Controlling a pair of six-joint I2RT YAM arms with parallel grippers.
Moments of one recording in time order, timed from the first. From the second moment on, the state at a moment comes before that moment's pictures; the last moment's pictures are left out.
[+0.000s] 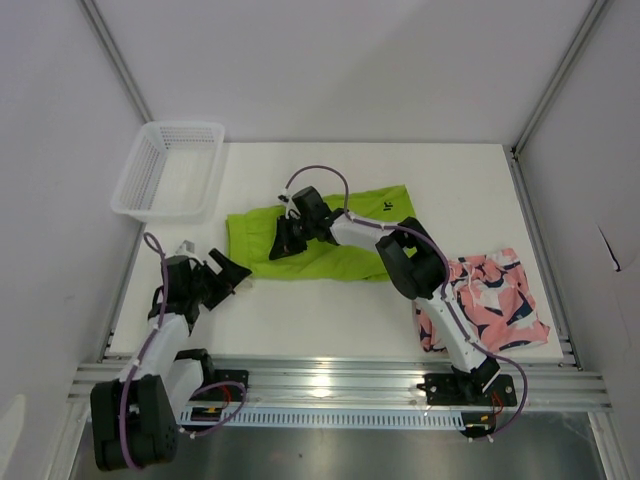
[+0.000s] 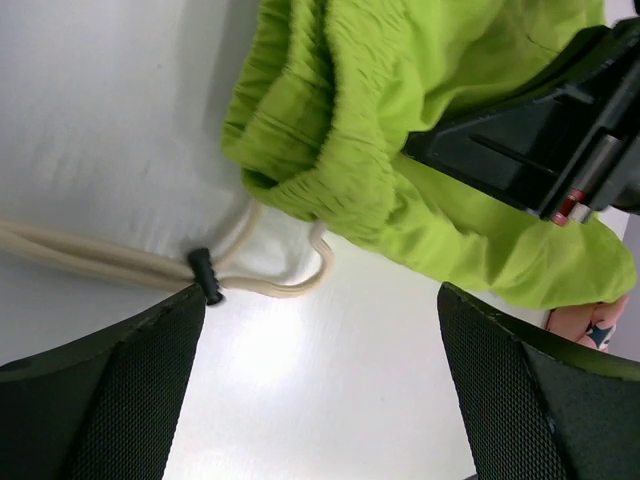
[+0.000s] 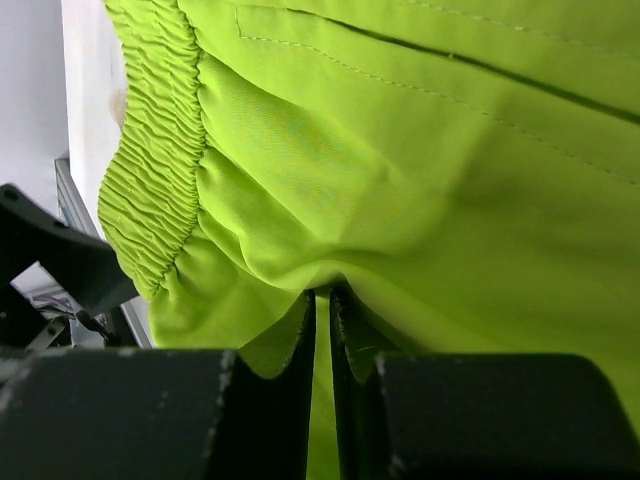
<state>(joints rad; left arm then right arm) 0.15 0.93 0.27 -0.06 0.40 -0.68 0.77 2.43 1.81 -0.14 -0.57 0.62</state>
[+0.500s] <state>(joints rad) 0.09 0.85 0.41 -0.30 0.36 -0.70 0.76 2.42 1.72 0.04 -0.62 0.62</state>
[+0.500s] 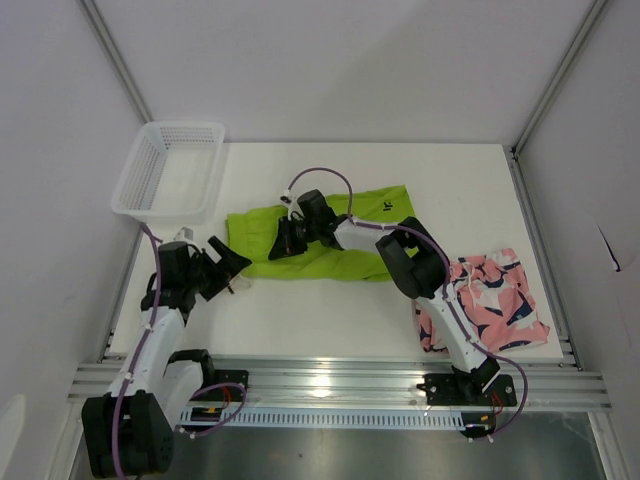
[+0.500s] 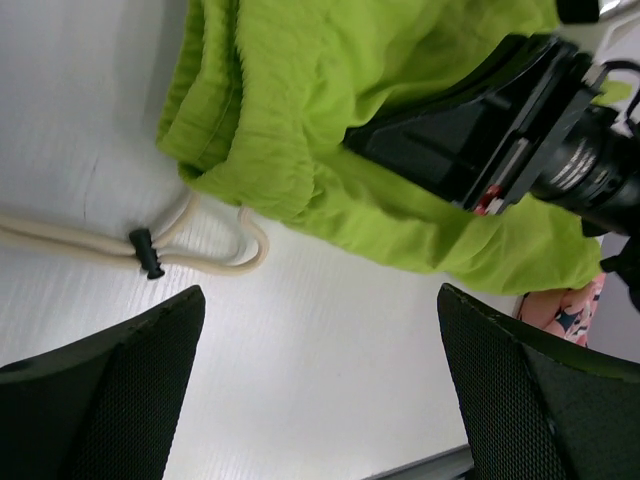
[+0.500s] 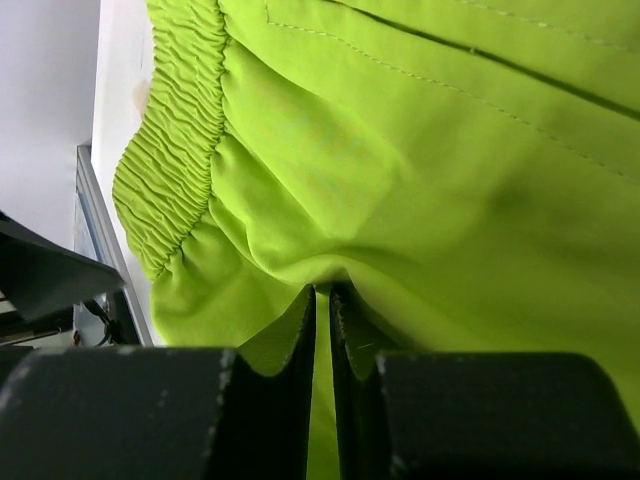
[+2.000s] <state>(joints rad) 0.09 1.08 0.37 -0.01 0.24 -0.72 0.76 2.42 1.68 0.12 -0.65 0.62</state>
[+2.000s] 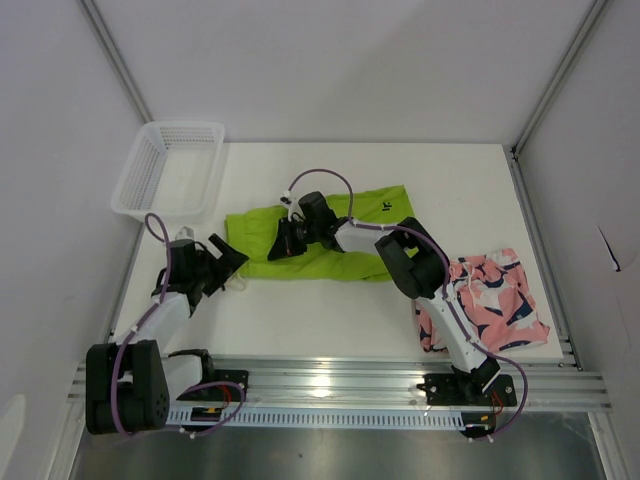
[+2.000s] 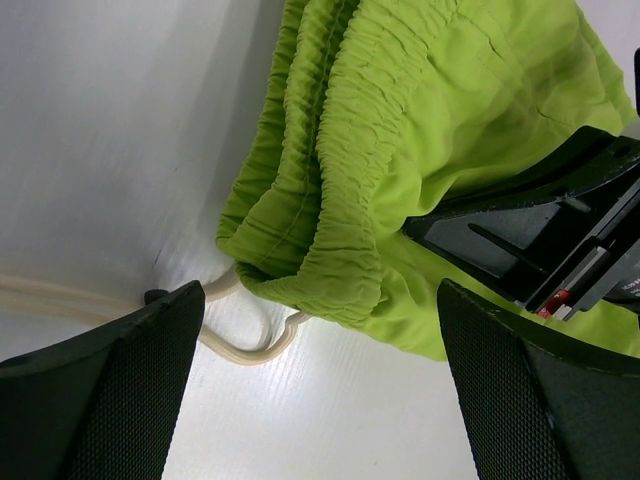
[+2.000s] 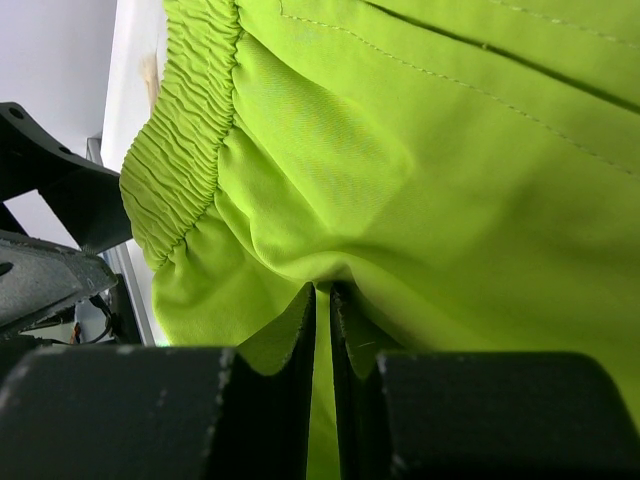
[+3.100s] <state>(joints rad) 0.09 1.37 0.32 0.48 0.41 -0.77 0.76 2.42 1.70 0.09 -0.66 0.62</state>
